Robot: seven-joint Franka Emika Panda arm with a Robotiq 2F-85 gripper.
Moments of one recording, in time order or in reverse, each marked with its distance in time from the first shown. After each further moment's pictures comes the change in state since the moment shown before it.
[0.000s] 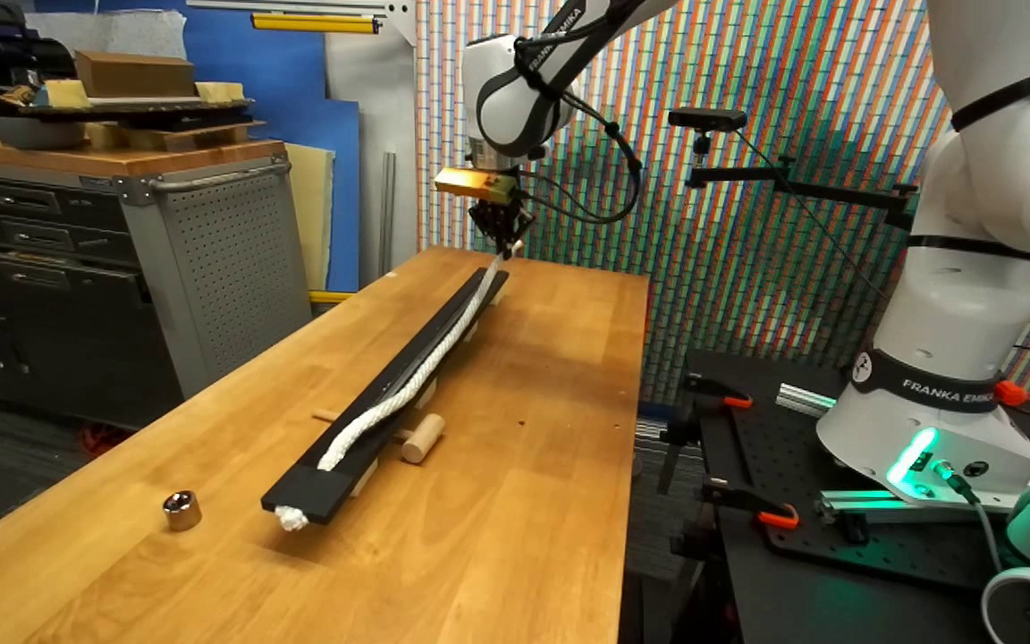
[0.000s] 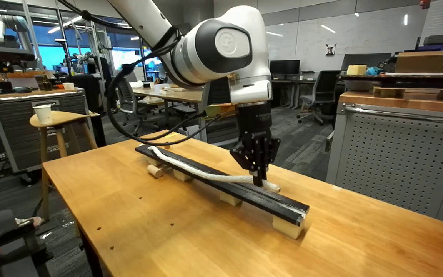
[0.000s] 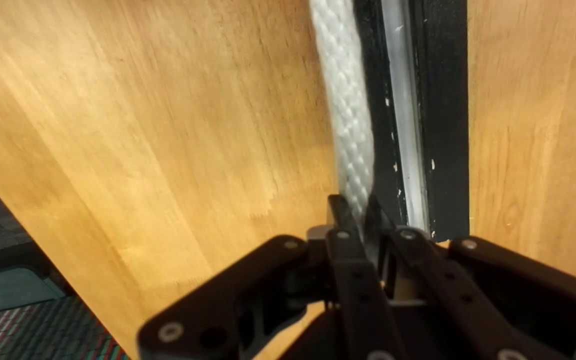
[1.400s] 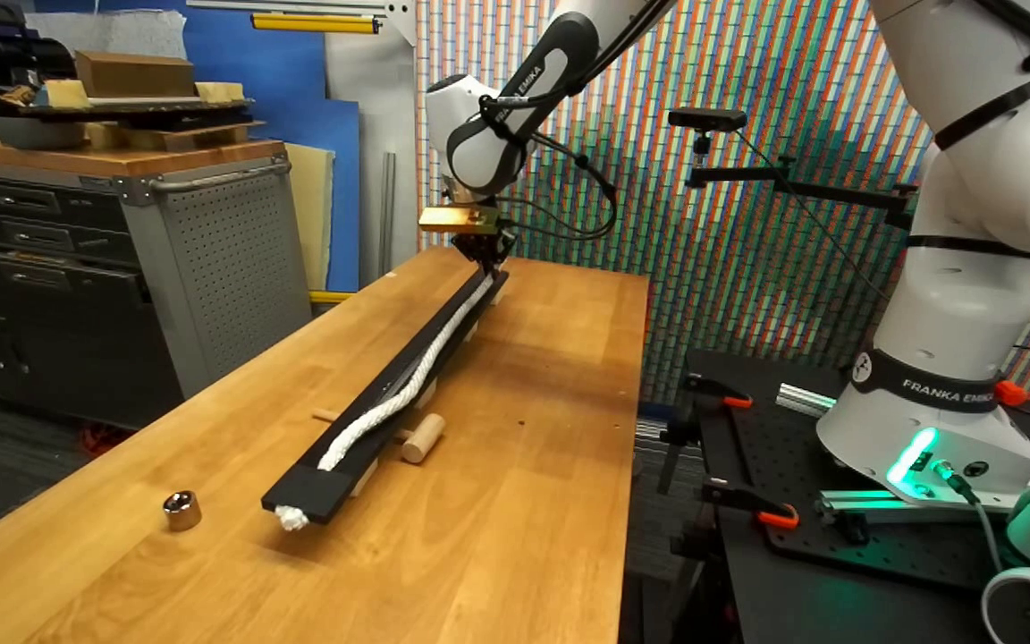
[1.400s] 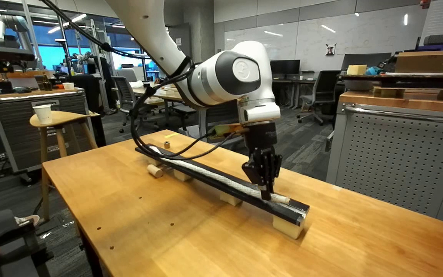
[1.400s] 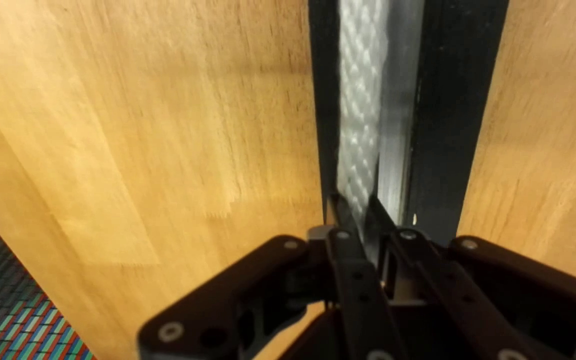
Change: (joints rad) arm 0.023 0.198 -0.002 0.188 -0.067 -0.071 -0.084
